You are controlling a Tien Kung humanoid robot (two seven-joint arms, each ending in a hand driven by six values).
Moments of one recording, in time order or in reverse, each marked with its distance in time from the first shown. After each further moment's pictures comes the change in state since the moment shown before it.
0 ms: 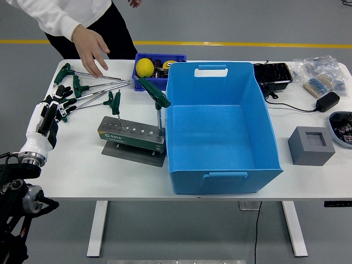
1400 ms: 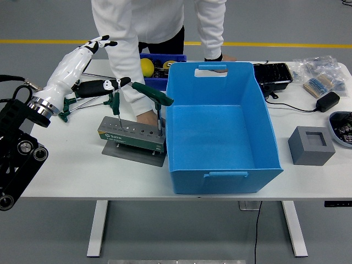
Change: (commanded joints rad) left arm -0.384 0.273 0.379 -0.125 0.817 -0.035 0.093; right arm -0.003 0.002 0.024 0.002 -0.045 -0.008 -0.011
